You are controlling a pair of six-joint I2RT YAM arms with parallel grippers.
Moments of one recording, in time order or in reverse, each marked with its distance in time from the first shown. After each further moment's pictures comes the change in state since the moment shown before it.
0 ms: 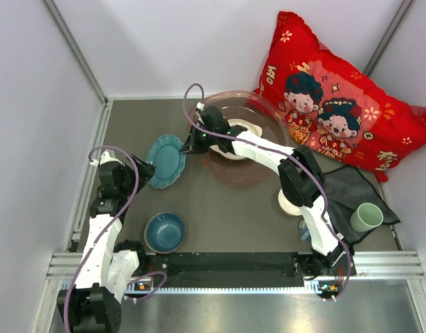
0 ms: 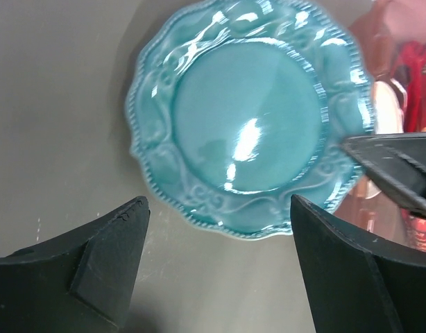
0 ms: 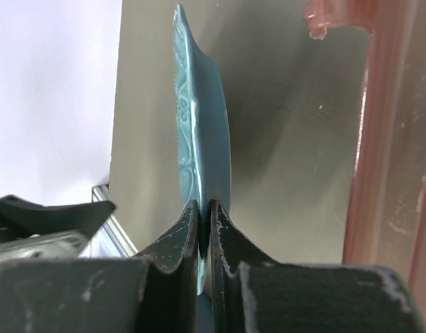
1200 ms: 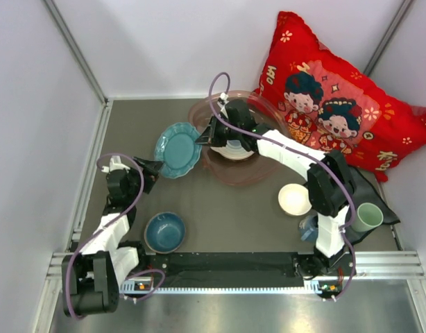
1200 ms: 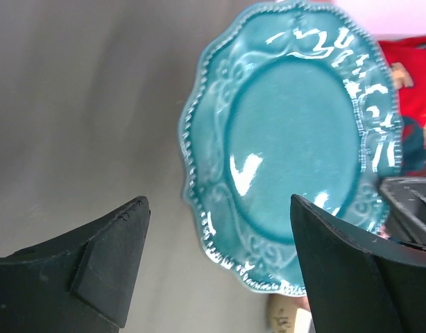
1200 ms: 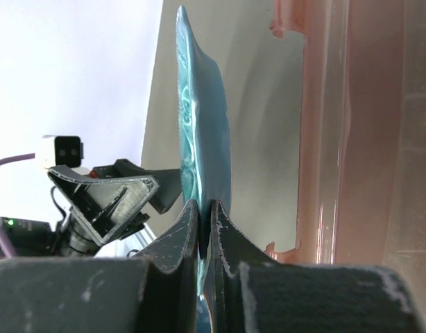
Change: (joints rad) left arm 0.014 0.178 -0.262 0.617 0.215 -0.284; right arm -0.091 -0.272 -0.259 0.092 -0.033 0.023
